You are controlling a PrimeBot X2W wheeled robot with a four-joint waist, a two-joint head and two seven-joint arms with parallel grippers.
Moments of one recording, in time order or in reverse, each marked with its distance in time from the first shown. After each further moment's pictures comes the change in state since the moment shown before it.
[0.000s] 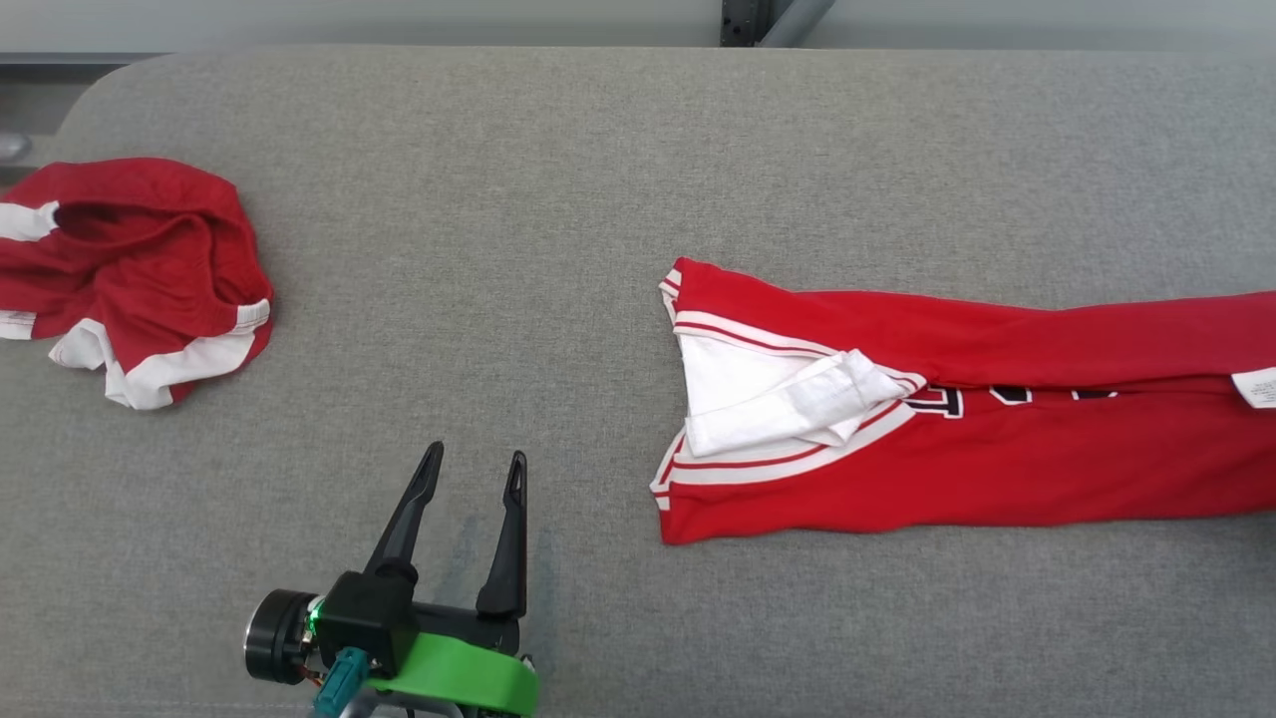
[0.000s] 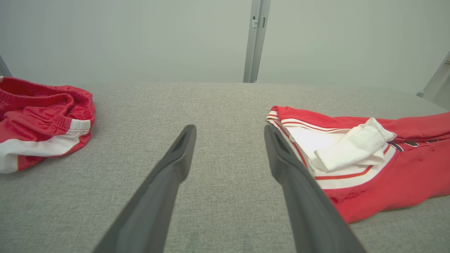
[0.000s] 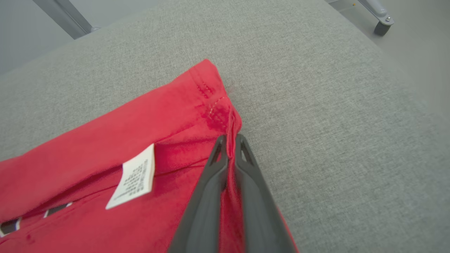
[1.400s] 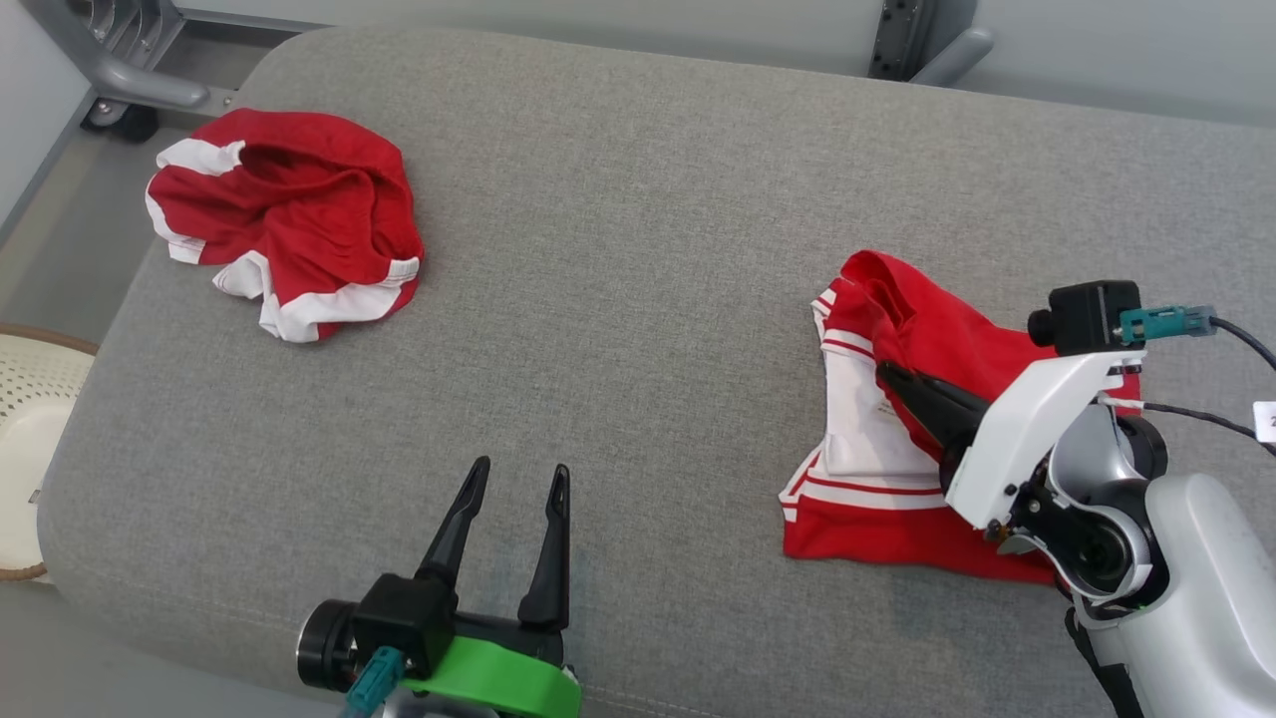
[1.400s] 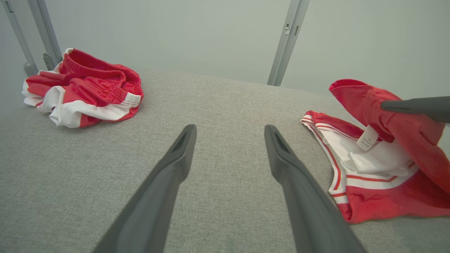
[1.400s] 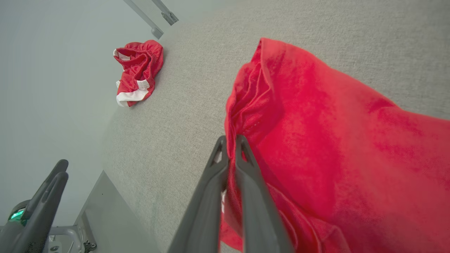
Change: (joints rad) left arm -0.010 -0.001 -0.090 0.027 -0.110 0.028 0.000; right arm 0.149 0.424 -0.051 -0.859 -0.230 -0.001 0.631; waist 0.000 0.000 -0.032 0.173
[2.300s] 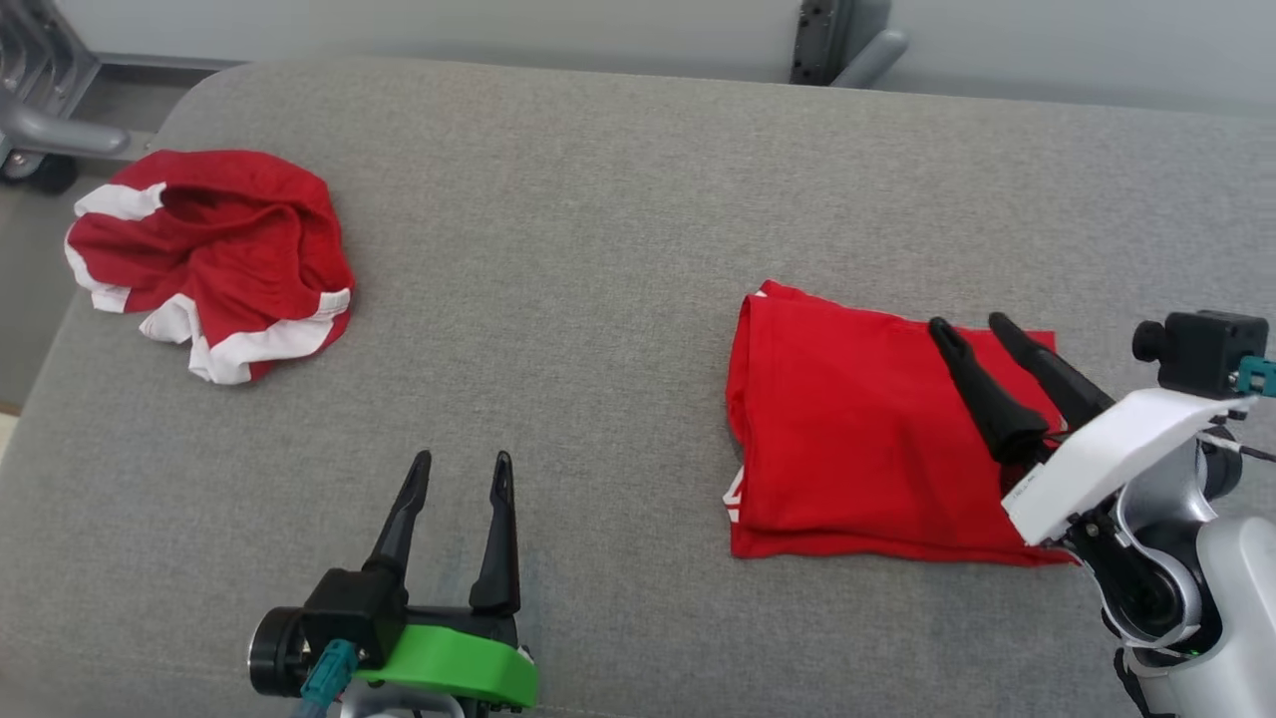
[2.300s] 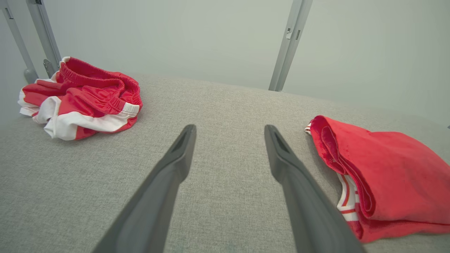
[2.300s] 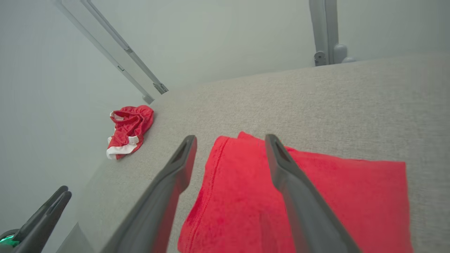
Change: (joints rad) left arm -0.006 0.000 0.074 0.012 0.001 0.021 0.000; right arm 0.102 -0.045 -0.029 -0.123 -0.020 0.000 -0.281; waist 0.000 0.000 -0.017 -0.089
